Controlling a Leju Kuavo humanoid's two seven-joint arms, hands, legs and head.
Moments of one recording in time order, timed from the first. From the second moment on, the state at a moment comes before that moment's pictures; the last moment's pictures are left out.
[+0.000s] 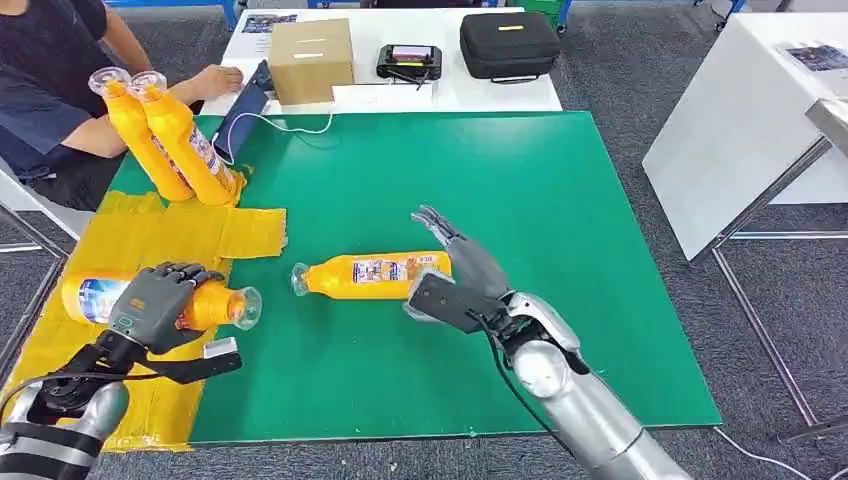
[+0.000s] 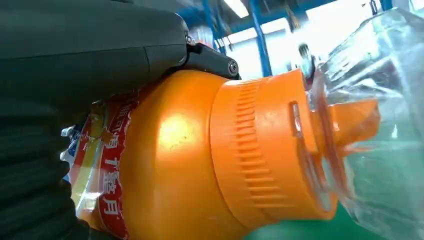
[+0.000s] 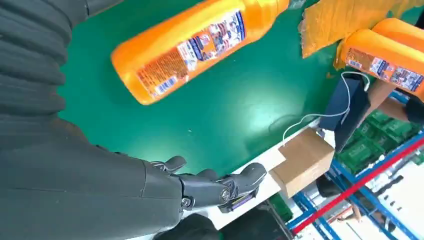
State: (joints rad) left arm -0.21 0.43 -0.21 -1.33 -1.23 0.26 -0.27; right arm -0.40 -0.07 0.60 -1.42 0.41 0.06 0.07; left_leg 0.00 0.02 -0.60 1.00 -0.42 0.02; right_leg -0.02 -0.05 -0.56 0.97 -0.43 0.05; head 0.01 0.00
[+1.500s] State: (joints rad) left arm -0.35 0.37 -0.24 -1.22 -0.50 -0.08 -0.65; right arm -0.84 0.20 0.84 -0.49 0.56 0.19 0.20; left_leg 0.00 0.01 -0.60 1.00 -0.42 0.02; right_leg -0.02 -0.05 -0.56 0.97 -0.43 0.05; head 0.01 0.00
